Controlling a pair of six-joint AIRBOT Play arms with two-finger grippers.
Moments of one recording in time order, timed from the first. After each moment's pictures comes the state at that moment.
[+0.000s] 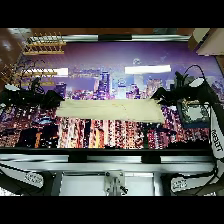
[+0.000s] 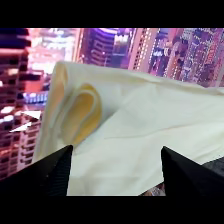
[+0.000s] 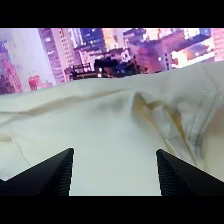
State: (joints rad) left arm 0.32 -1.73 1.29 0.73 -1.21 -1.18; right arm -0.17 -1.62 1.28 -0.93 1.10 1.37
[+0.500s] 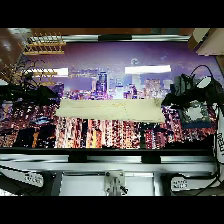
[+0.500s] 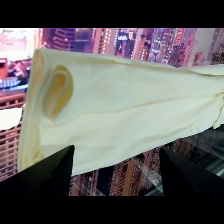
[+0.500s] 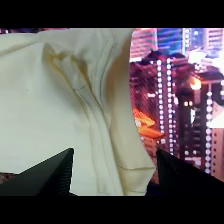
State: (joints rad) left arm 0.36 -1.70 1.40 0.74 -1.39 -1.18; right arm -0.23 -1.57 1.28 -1.18 1.20 1.34
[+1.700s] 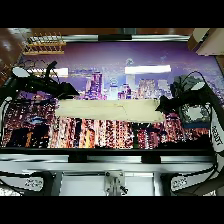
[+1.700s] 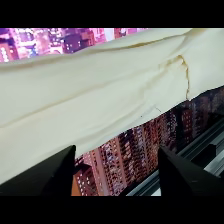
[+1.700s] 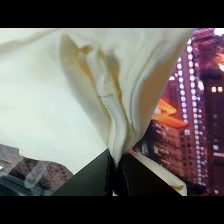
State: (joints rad) left arm 0.04 -1.59 1.41 0.74 -1.32 -1.18; right arm -0.23 -1.68 1.28 -0.97 1.32 1.34
